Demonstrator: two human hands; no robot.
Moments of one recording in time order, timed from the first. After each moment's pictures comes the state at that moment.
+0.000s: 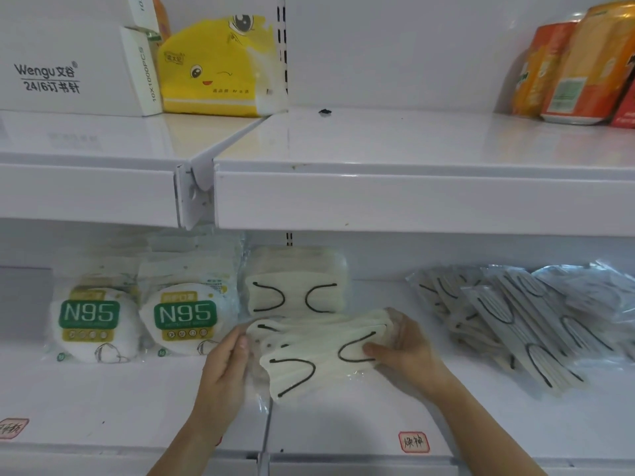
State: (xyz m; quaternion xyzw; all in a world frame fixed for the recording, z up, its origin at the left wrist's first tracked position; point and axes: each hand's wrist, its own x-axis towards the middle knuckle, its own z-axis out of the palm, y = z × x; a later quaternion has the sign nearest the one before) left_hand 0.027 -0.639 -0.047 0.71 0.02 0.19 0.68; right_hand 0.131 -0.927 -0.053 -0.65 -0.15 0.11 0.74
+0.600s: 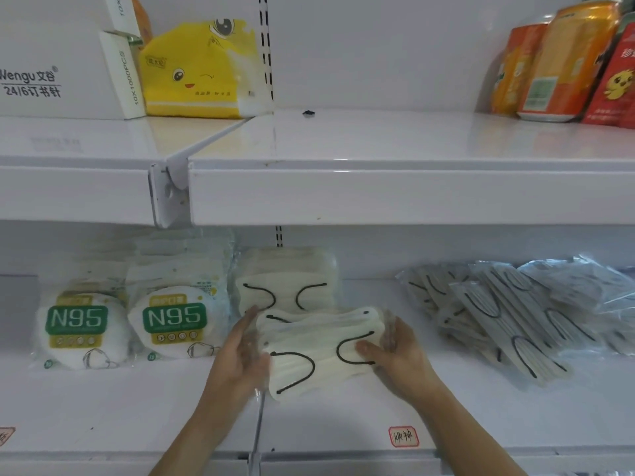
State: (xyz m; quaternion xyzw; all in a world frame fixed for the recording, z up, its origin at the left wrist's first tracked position) left_hand 0.031 -0.650 -0.048 0.68 0.00 0.08 0.73; right_hand 0.119 -0.925 -0.062 -0.65 -0.11 0.09 0.75
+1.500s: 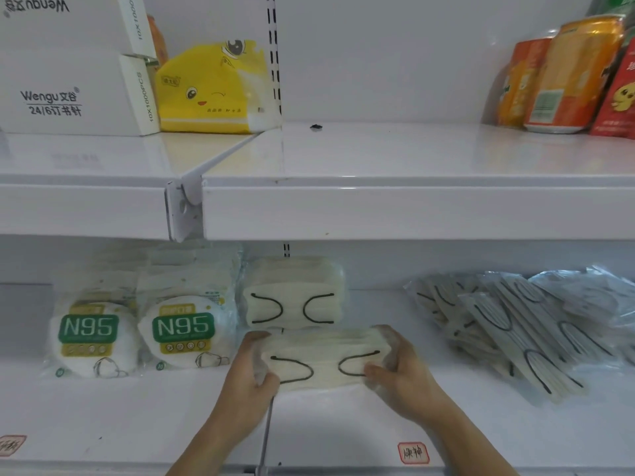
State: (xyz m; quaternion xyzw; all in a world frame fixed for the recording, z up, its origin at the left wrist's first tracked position) left_hand 0.032 -0.658 -0.041 0.83 0.01 0.15 0.54; right_hand 0.109 -0.923 -0.053 -0.79 -0.18 0.03 0.59
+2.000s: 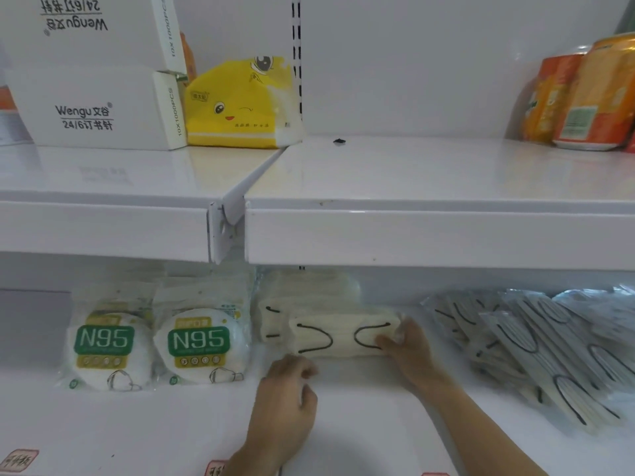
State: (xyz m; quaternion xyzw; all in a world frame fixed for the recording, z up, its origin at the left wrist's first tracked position) left_hand 0.062 -0.673 -0.071 0.91 -0.01 0.21 0.35; right_hand 0.178 -0.890 -0.054 -0.73 -0.03 -0.03 0.68
